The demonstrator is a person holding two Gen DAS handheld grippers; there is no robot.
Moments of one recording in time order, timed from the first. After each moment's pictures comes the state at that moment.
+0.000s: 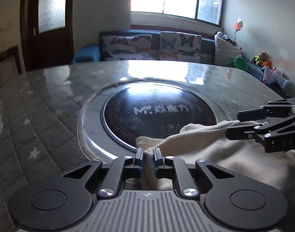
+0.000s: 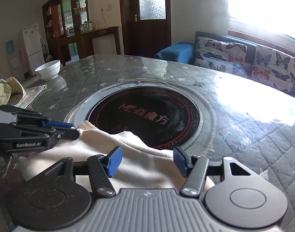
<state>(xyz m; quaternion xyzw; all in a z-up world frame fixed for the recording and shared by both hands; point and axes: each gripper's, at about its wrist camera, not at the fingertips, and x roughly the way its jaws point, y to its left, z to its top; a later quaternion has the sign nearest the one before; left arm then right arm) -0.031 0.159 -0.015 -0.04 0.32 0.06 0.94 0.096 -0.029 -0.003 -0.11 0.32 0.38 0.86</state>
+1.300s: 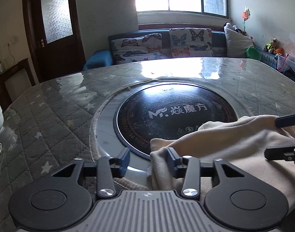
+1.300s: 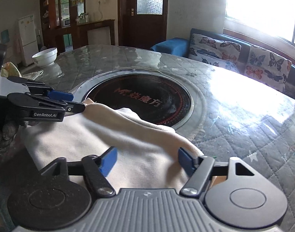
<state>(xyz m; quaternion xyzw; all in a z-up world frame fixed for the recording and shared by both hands) -0.015 0.156 -0.023 0.01 0.33 0.11 0.94 0.076 -0.040 -0.015 -0.14 0.32 0.36 0.87</state>
